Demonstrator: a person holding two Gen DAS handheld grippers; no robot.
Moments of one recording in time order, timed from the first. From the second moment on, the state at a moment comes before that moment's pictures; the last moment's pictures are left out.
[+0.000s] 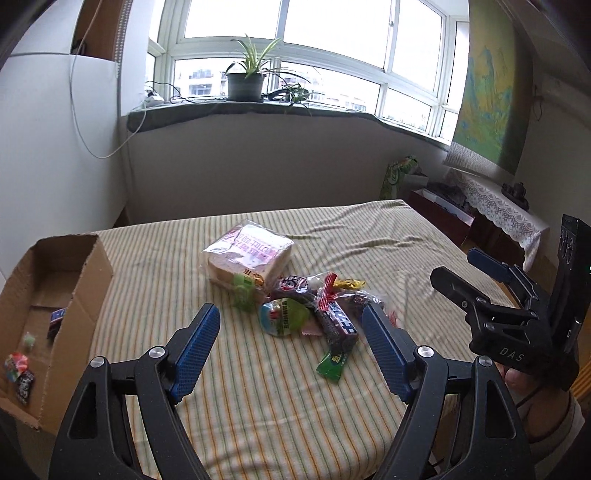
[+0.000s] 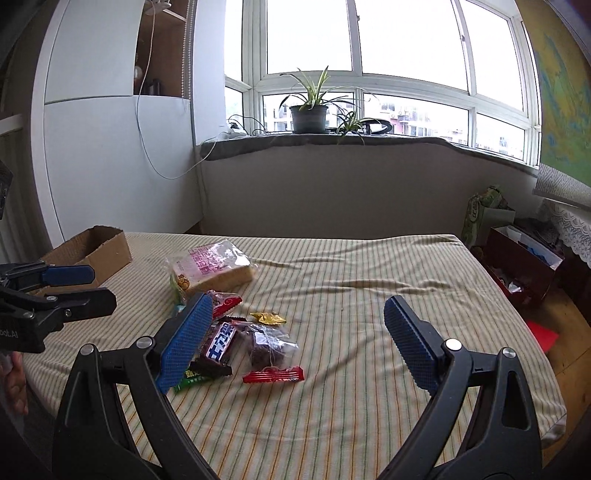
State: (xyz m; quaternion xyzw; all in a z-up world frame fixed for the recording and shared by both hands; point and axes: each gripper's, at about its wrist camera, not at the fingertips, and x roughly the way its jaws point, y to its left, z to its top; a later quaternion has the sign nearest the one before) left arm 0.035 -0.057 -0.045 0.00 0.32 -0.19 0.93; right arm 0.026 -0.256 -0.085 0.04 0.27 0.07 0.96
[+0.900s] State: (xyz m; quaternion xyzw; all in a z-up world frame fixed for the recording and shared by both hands) left arm 0.048 -0.104 -0.130 0.06 0.36 -0.26 0.89; right arm 0.069 -0.240 -0.155 0.05 0.38 0.17 0.90
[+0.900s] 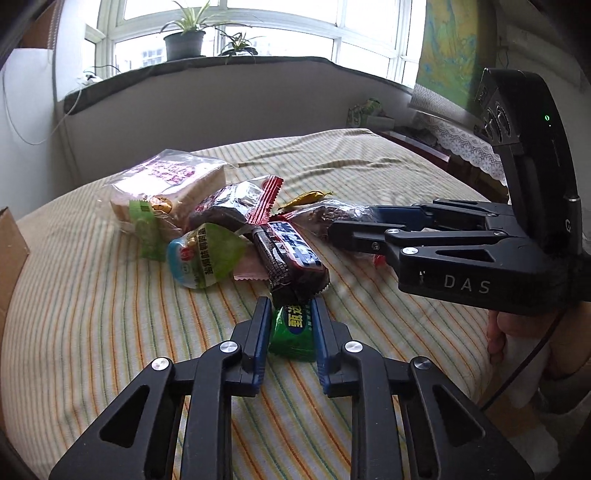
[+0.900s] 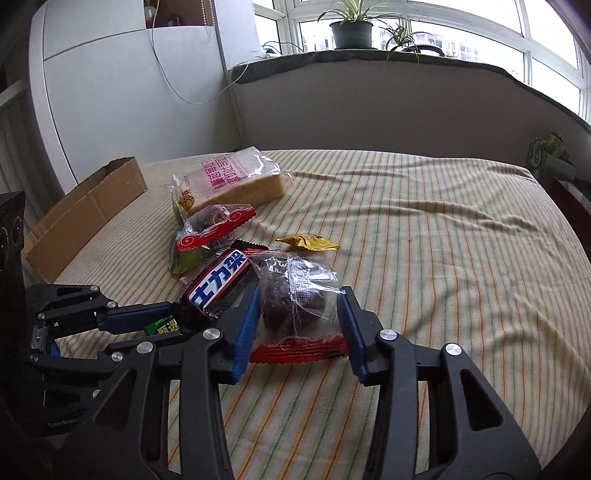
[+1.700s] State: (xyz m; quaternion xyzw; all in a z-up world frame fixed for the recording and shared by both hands) left arm 0.021 -0.067 -0.110 -0.02 0.35 -0.26 0.90; right arm 0.025 -0.272 -0.127 0.14 0.33 0.13 0.92
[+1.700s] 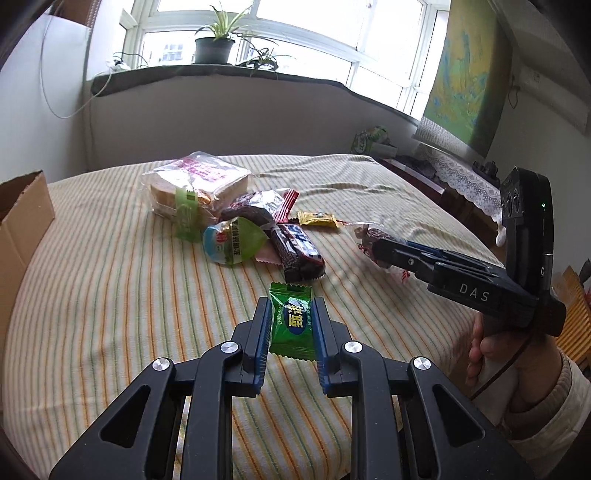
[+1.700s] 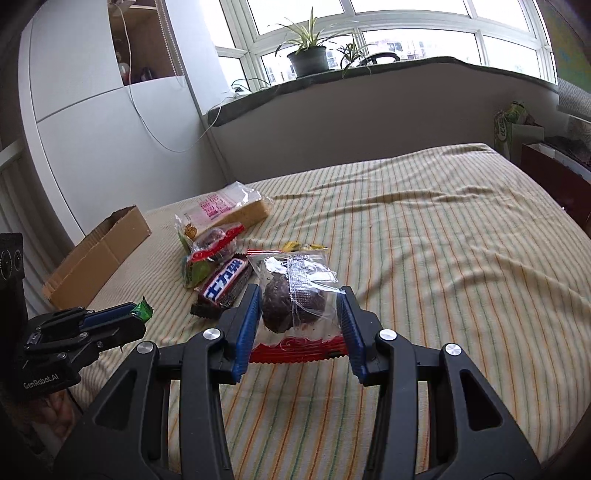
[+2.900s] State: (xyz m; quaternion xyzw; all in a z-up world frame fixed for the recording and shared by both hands) left arm 0.005 0.103 -0.042 -0.10 0.22 -0.14 0.96; right arm 0.064 -0.032 -0.035 0.01 0.29 0.30 0.91
